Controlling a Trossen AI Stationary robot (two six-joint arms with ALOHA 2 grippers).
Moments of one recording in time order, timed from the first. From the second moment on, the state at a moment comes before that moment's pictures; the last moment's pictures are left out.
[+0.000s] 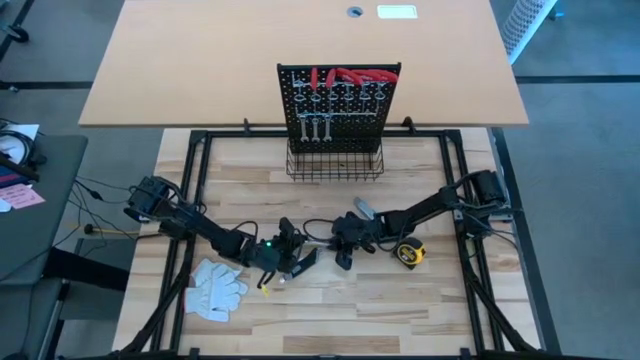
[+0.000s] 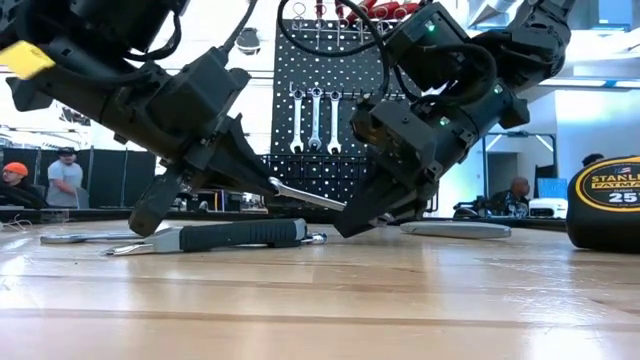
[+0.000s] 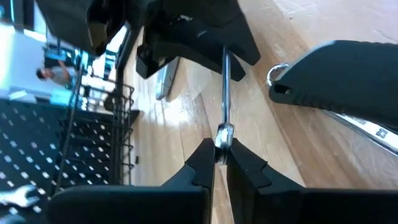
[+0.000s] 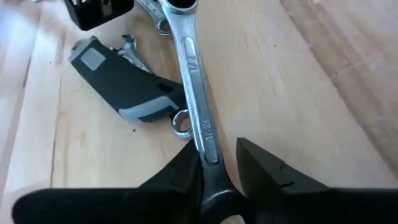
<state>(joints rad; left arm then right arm) -0.38 1.75 0.61 0.60 -0.77 0.73 0.13 1.88 0.83 0.34 0.07 0.47</state>
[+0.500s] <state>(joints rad) -0.38 1.71 0.61 0.48 -1.13 0.52 0.18 1.78 0.83 0.20 0.30 0.47</state>
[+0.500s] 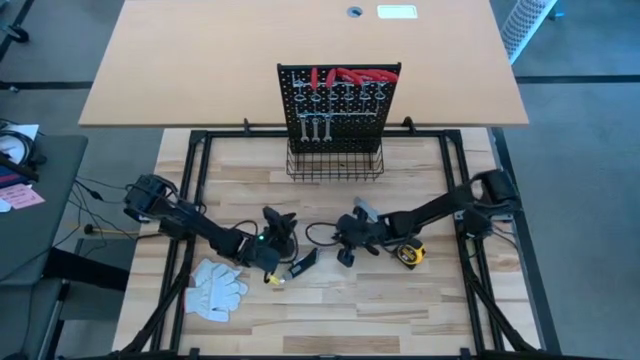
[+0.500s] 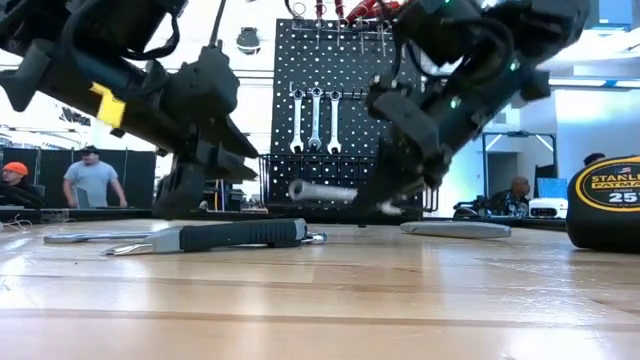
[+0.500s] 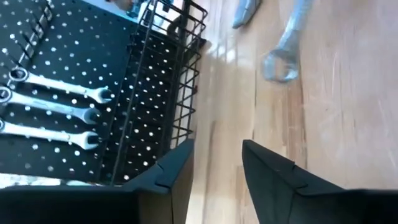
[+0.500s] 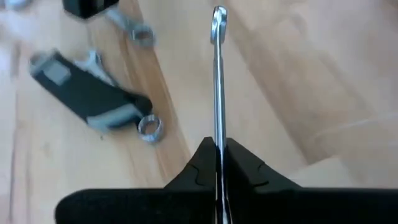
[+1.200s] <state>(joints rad) -0.39 1.67 0.61 0.43 -0.78 0.30 0.17 1.57 0.76 0.69 0.84 0.12</state>
